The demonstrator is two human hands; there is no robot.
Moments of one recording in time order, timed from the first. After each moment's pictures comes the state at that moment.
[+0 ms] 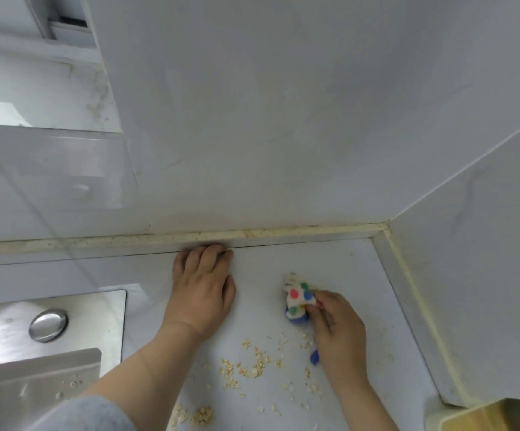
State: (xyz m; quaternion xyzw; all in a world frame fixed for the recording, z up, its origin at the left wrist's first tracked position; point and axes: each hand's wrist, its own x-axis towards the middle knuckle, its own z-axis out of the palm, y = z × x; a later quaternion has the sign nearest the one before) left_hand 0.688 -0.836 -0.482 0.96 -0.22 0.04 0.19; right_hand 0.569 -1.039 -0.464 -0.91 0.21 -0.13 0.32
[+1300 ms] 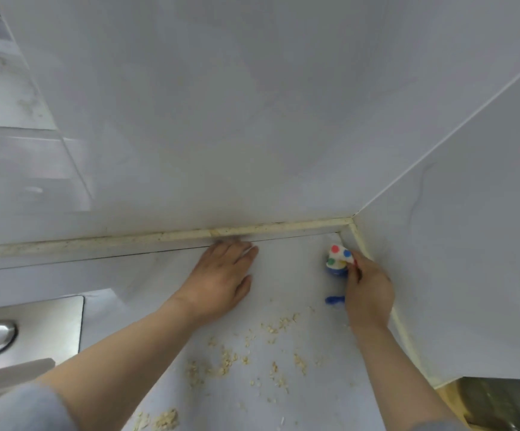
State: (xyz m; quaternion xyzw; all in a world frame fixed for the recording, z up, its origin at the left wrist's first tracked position) left_hand 0.701 -0.896 -0.473 0.89 -0.41 0.02 0.20; right_hand 0.596 -1.134 -0.423 -0.85 0.38 -0.14 0.33
